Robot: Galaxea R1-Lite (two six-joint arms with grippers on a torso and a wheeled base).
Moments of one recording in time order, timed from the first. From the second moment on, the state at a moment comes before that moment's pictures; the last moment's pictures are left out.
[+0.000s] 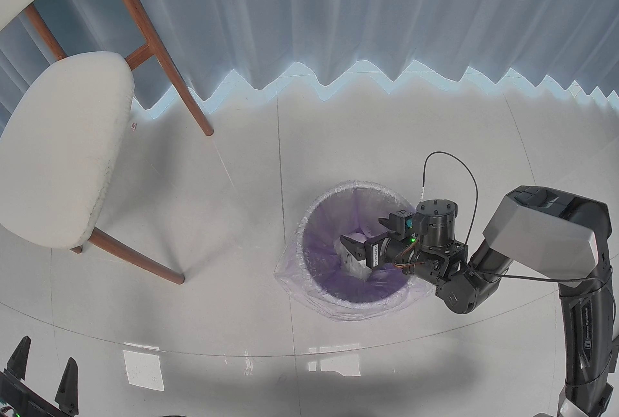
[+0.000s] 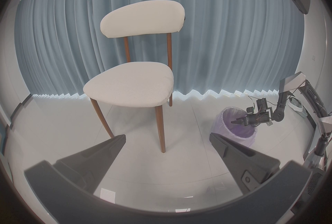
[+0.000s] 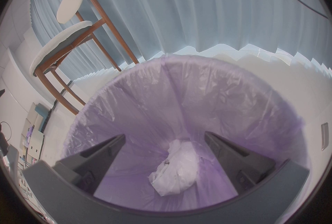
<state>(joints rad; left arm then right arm) 0.00 0.02 -0.02 0.00 0.02 -0.03 0.48 2.41 -1.03 -1.07 0.09 0.02</state>
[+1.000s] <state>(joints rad) 0.00 0.02 -0.02 0.00 0.02 -0.03 0.16 1.30 -0.25 -0.89 0.02 0.03</state>
